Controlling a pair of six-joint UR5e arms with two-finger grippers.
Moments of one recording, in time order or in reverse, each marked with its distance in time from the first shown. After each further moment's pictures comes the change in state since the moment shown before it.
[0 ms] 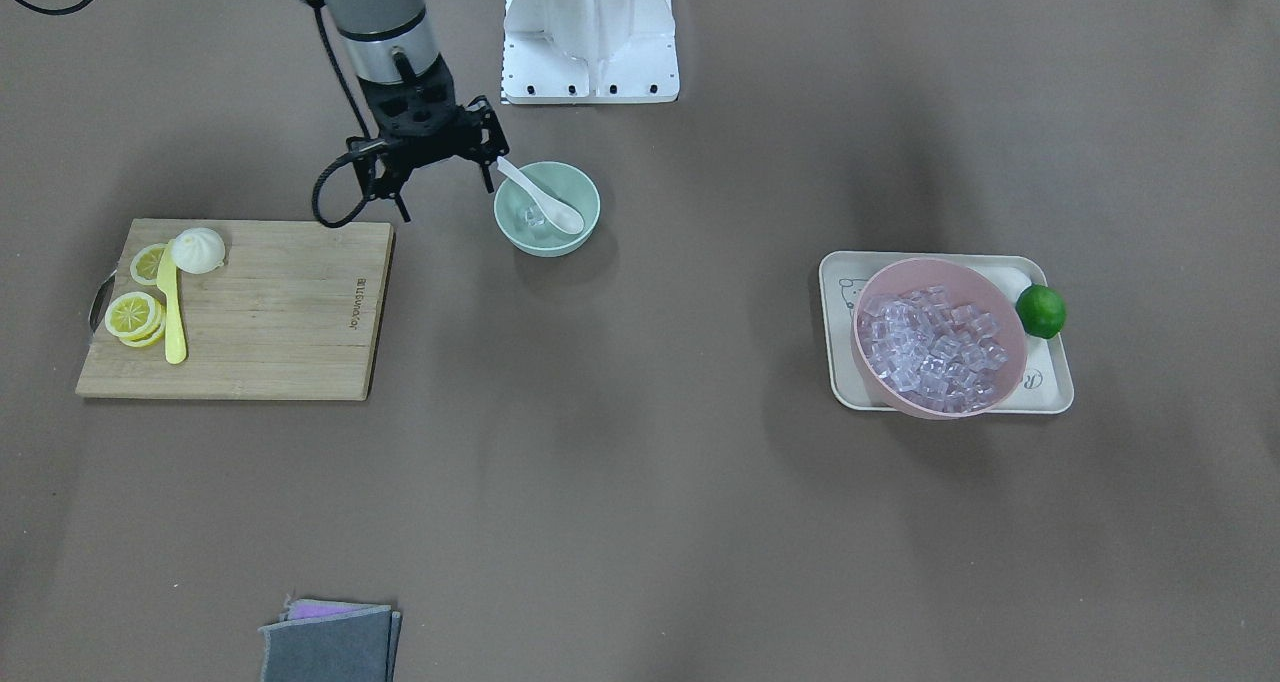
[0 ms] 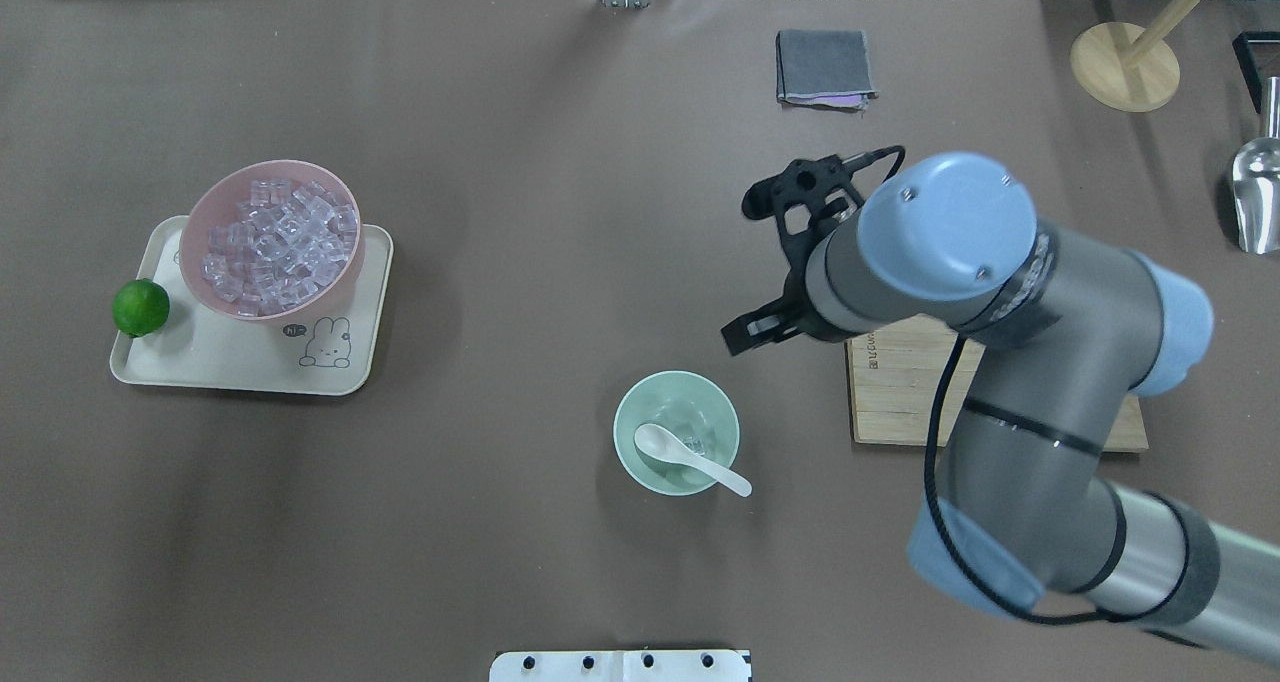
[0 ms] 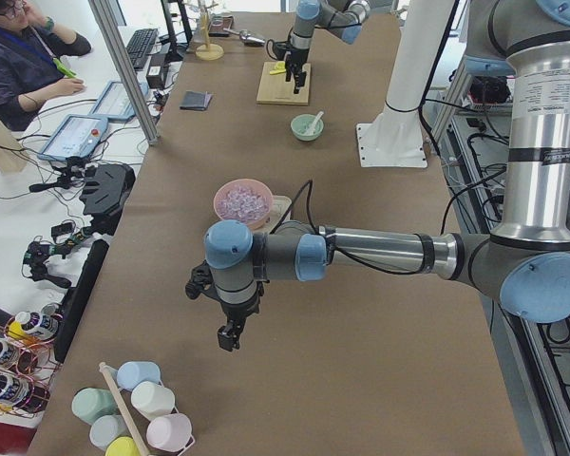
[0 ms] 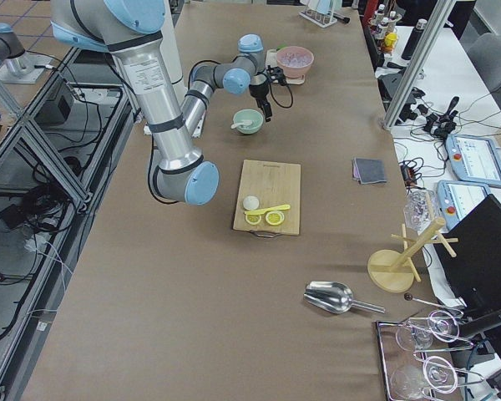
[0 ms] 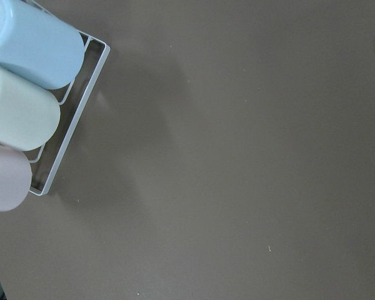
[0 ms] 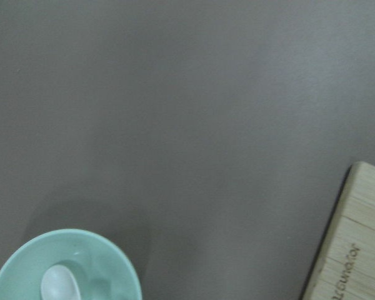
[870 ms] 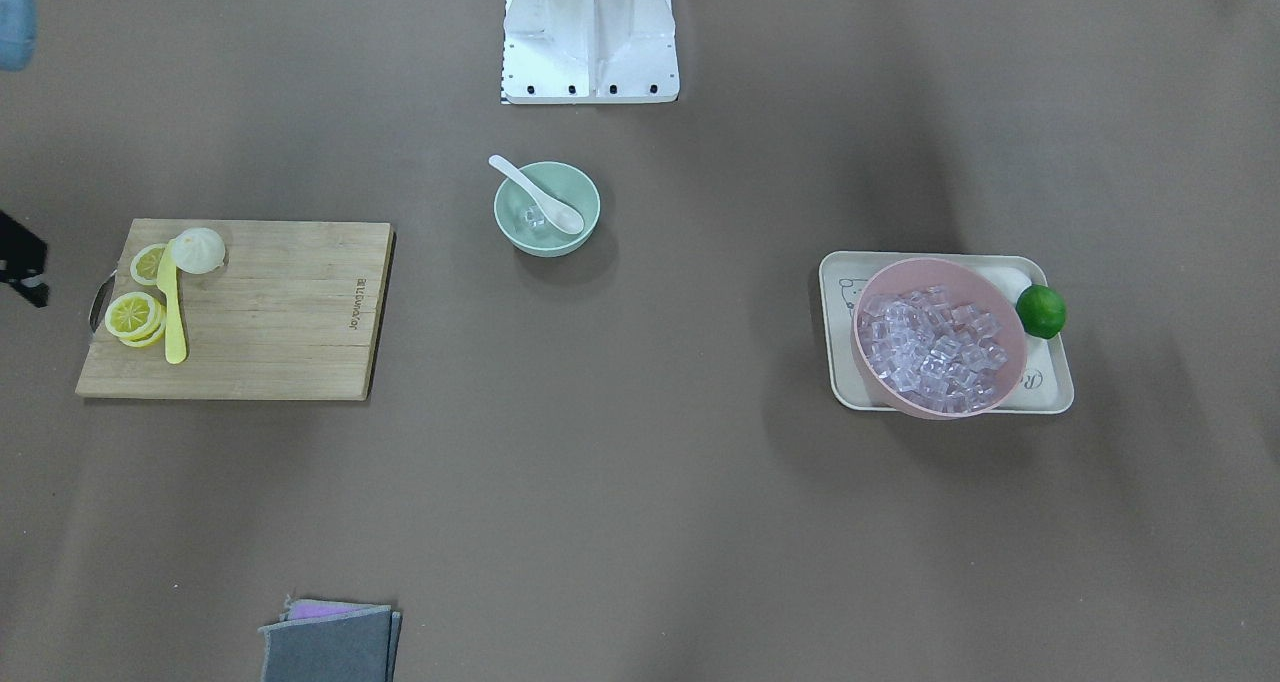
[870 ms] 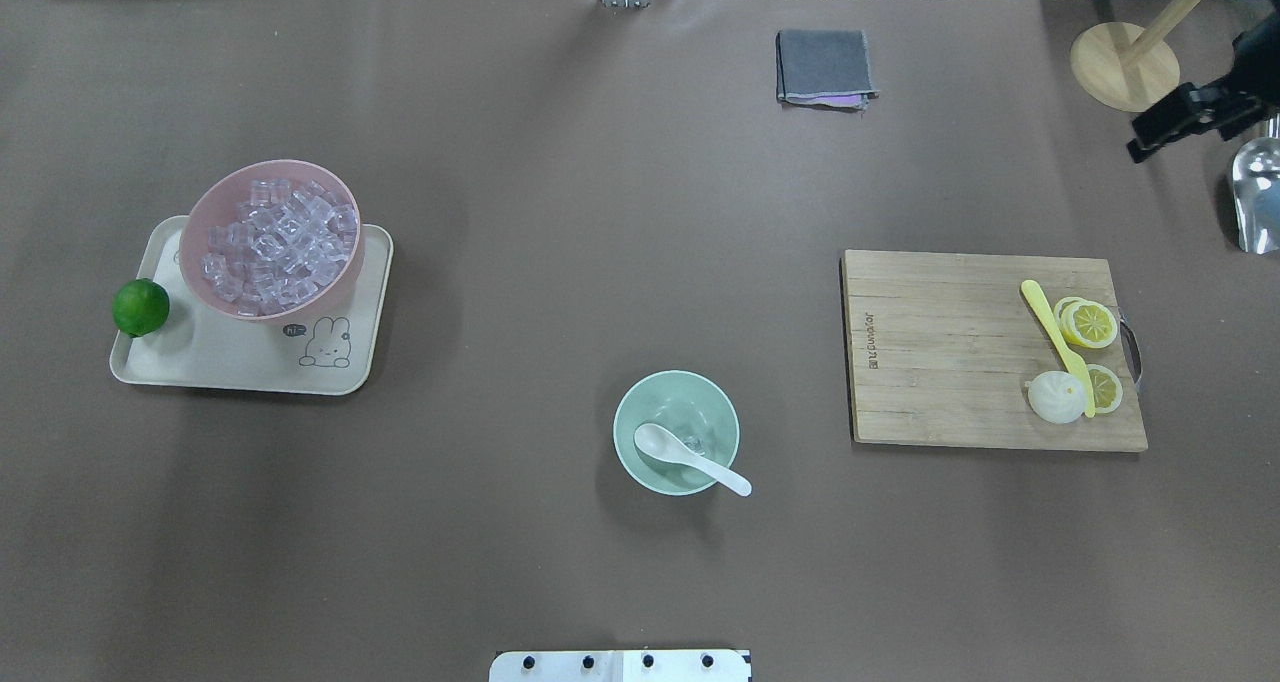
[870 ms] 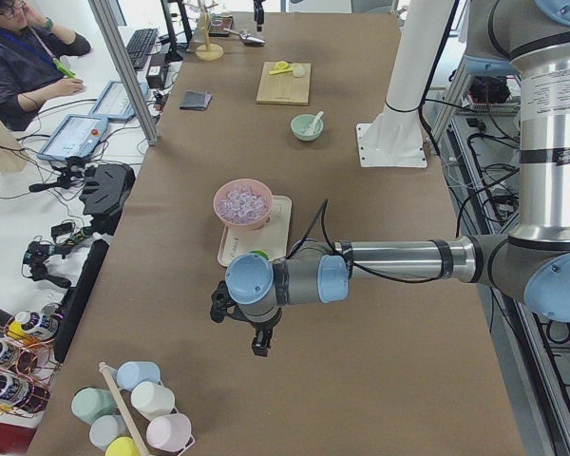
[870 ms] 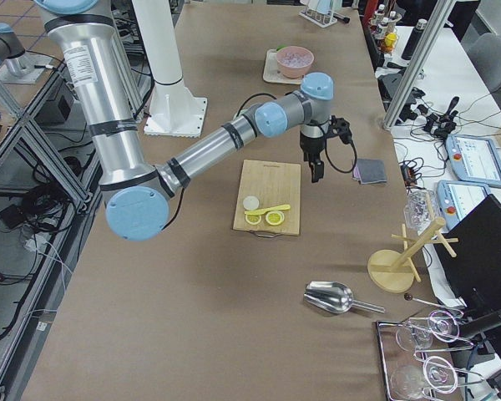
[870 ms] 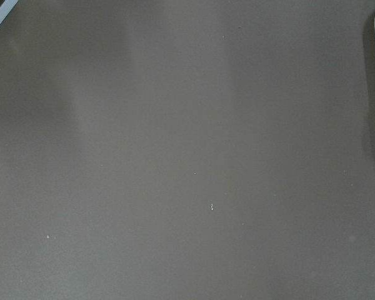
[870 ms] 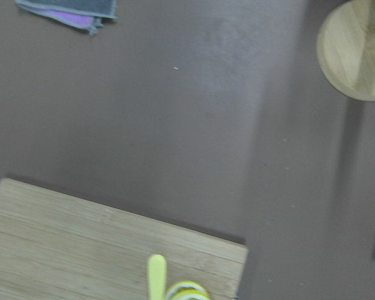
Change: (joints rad) left arm 0.000 0.055 0.017 0.003 -0.188 -0.167; right arm 0.671 -0.260 -0.170 -0.028 0.398 -0.609
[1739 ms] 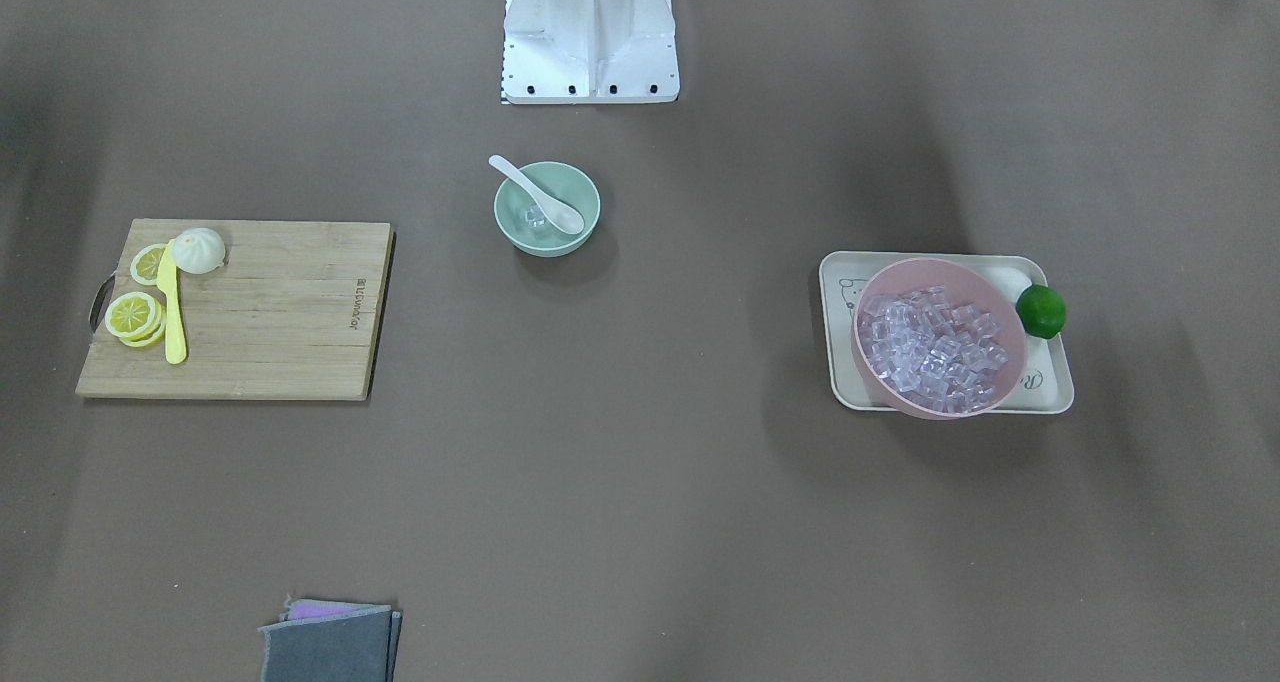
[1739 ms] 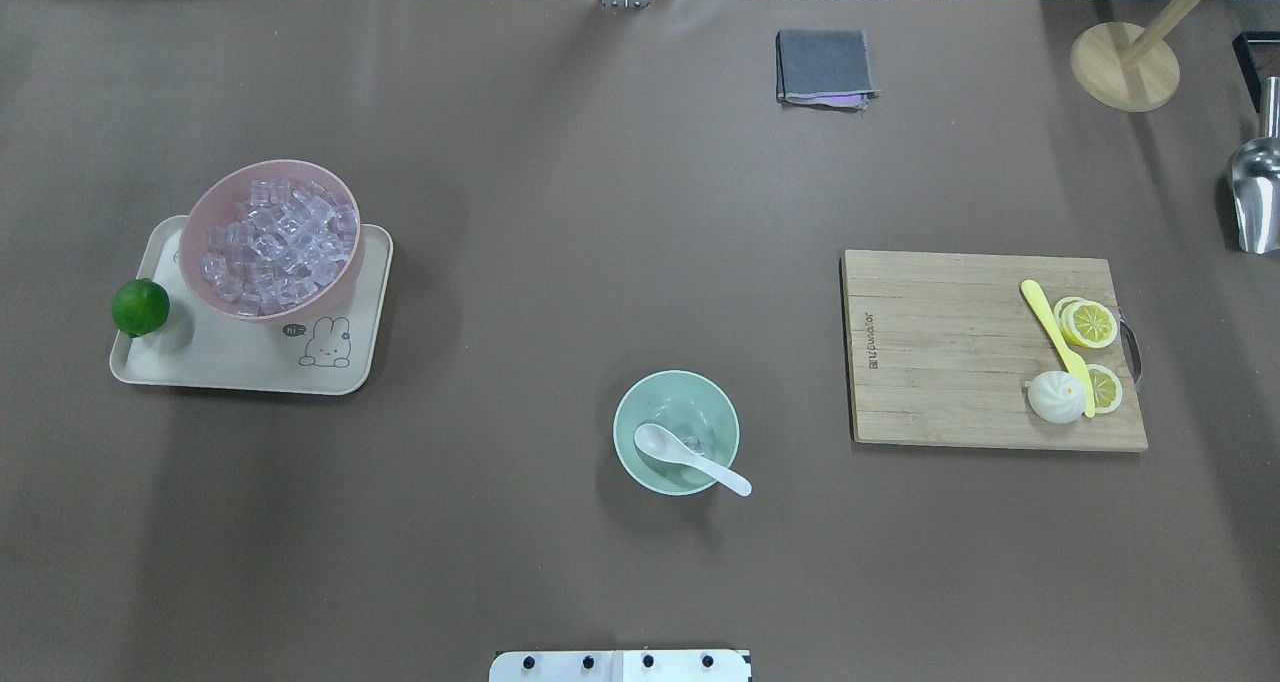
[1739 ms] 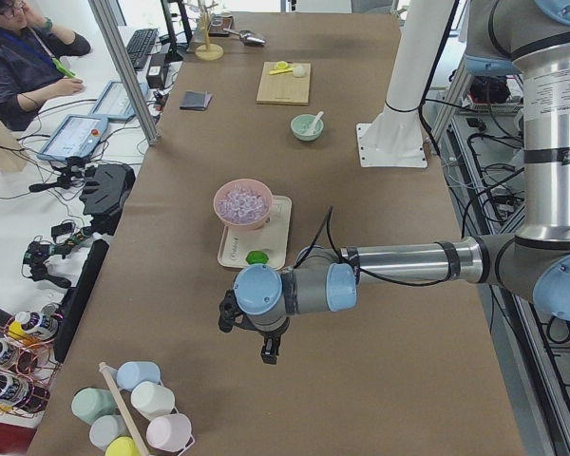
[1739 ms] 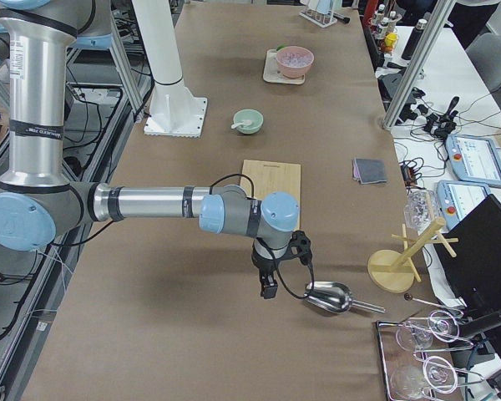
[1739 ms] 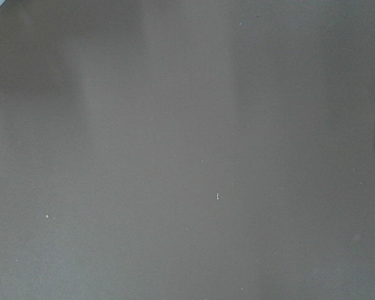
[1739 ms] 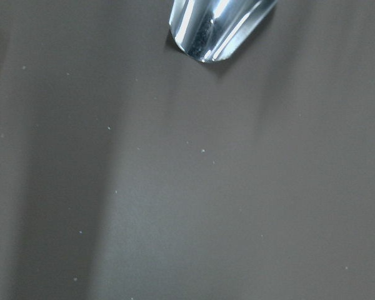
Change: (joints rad) left arm -0.001 0.035 0.009 -0.025 0.004 0.003; right arm 0.260 -0.345 -0.147 0.027 0.016 -0.481
